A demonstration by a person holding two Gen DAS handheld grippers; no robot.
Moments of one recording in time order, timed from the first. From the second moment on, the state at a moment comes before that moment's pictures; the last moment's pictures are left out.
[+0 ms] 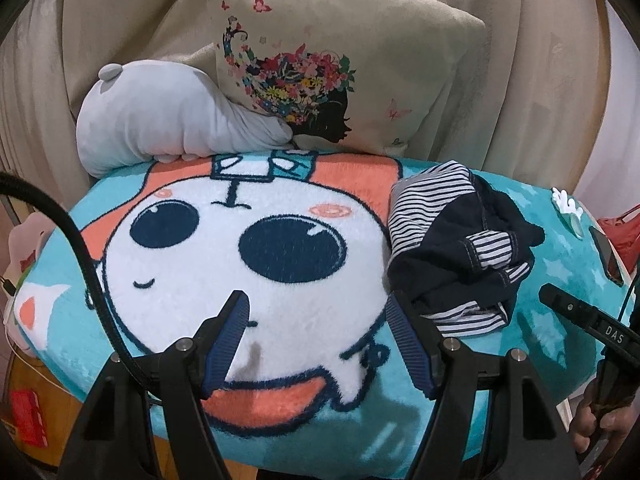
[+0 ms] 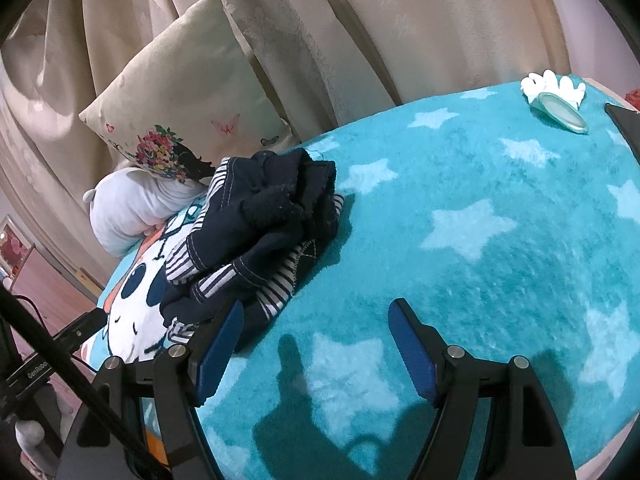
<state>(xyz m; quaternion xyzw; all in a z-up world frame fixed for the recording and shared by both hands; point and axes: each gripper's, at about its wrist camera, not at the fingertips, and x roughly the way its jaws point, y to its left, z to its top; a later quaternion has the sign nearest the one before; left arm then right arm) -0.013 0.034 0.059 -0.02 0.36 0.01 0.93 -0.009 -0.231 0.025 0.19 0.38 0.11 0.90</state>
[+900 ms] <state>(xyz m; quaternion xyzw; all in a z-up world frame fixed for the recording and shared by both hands) -0.022 0.068 0.073 -0.10 0.35 -0.01 0.93 0.098 -0.213 0.054 0.19 0.42 0.17 0.87</state>
